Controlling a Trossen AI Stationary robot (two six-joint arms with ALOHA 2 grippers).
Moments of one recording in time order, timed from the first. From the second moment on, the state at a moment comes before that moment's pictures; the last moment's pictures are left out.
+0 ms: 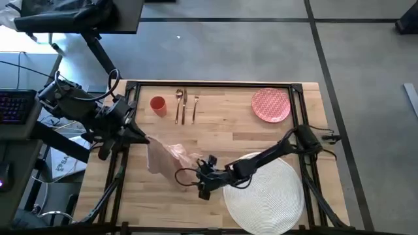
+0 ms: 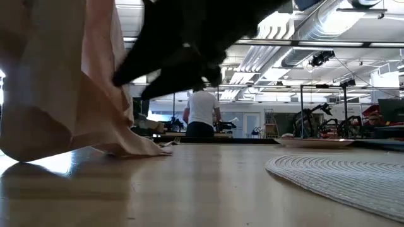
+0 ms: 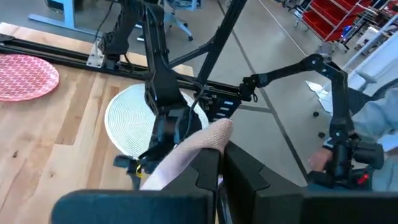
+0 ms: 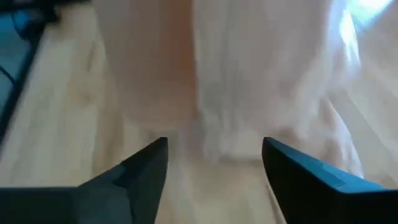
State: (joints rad) left arm -0.50 1.19 1.90 -1.11 -0.18 -0.48; right arm 0.40 2.16 1.48 0.01 0.44 0.46
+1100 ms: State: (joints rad) left arm -0.51 1.19 1.90 -0.86 -0.16 -0.35; right arm 0.28 1.98 2.03 -1.38 1.06 0.90
